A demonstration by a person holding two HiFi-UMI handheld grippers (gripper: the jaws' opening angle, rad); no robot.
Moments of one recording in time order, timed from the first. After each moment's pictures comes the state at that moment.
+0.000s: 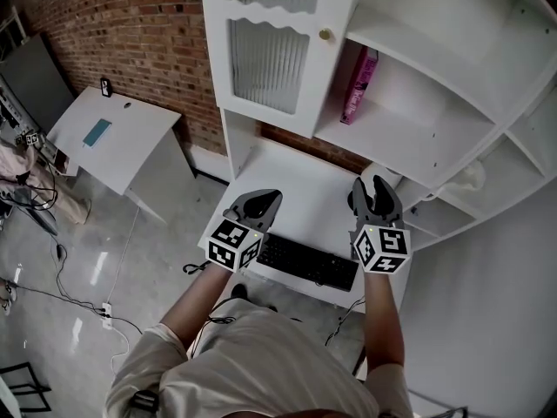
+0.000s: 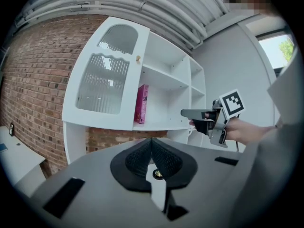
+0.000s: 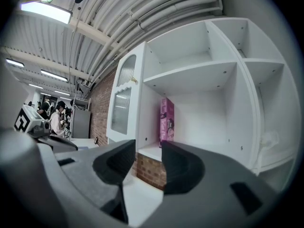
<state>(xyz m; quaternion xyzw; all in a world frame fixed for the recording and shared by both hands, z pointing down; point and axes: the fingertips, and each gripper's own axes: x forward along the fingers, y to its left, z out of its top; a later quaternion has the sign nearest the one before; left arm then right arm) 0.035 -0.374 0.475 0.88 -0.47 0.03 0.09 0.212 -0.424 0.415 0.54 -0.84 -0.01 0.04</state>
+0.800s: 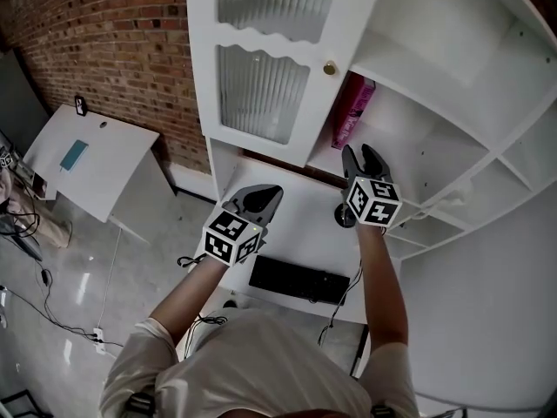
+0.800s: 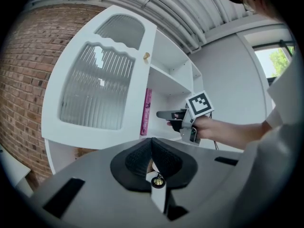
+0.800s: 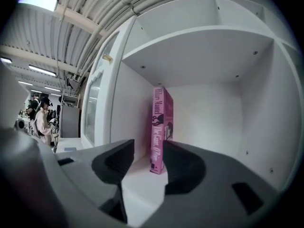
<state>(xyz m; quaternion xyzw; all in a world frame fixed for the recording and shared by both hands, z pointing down) 0.024 -0.458 0.438 0.91 -0.40 0.01 0.08 0.180 -0.576 0.385 0.57 -0.82 0.01 0.07</state>
